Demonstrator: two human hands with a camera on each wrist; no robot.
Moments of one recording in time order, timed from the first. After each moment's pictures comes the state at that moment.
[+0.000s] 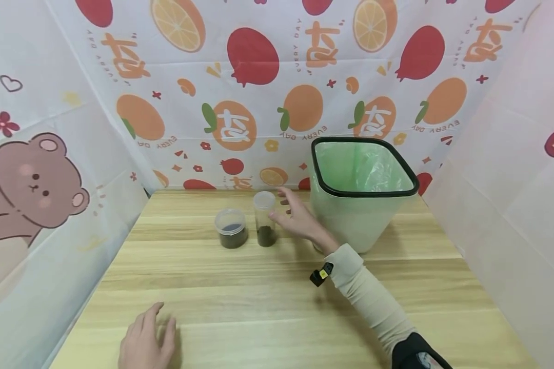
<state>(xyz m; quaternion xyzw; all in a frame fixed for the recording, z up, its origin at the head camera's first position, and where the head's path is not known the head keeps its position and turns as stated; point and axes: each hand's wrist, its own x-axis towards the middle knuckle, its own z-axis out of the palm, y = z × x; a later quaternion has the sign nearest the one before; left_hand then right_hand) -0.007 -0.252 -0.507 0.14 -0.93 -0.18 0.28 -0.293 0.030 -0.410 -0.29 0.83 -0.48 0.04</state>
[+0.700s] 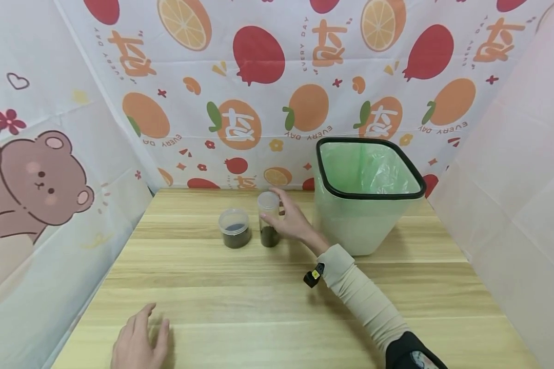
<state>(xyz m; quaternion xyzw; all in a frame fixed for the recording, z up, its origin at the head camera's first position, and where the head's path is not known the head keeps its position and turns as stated) 0.000 -0.268 -0.515 0.16 -0.92 -0.21 0.30 -0.302 0.002 -0.432 -0.30 0.81 -0.50 0.02</state>
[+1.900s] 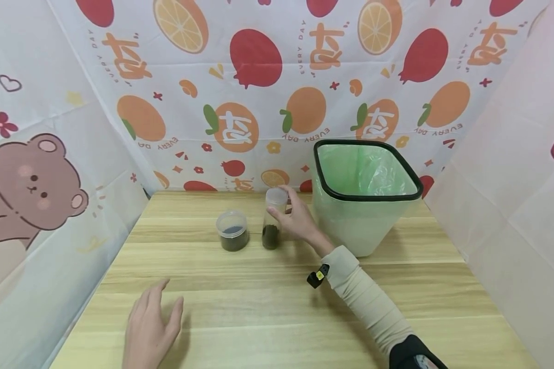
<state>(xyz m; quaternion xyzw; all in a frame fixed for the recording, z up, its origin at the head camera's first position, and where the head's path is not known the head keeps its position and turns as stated) -0.043 -0.259 -0.484 0.07 -0.92 -0.24 0.31 -0.306 0.016 -0.423 -0.26 0.82 -0.51 -0.02</state>
